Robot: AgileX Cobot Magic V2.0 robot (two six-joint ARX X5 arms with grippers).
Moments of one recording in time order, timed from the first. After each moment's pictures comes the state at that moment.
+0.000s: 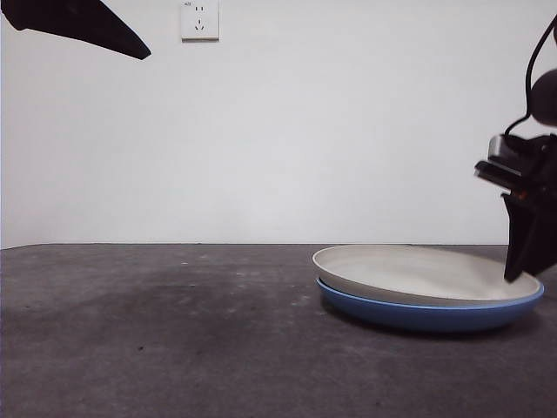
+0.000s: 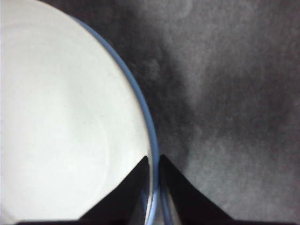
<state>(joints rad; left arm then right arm) -0.51 1.10 1.09 -0.80 0.58 0.00 0.00 1.67 1.04 -0.57 -0.41 0.09</state>
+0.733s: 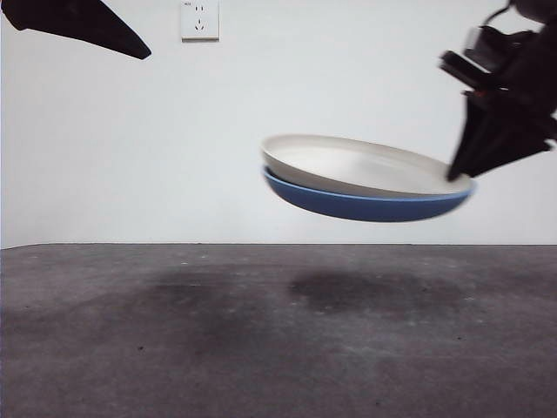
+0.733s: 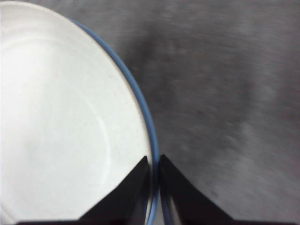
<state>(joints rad) -0.51 1.10 1.09 -0.79 0.58 0.00 0.14 1.44 1.05 -0.48 -0.45 0.24</state>
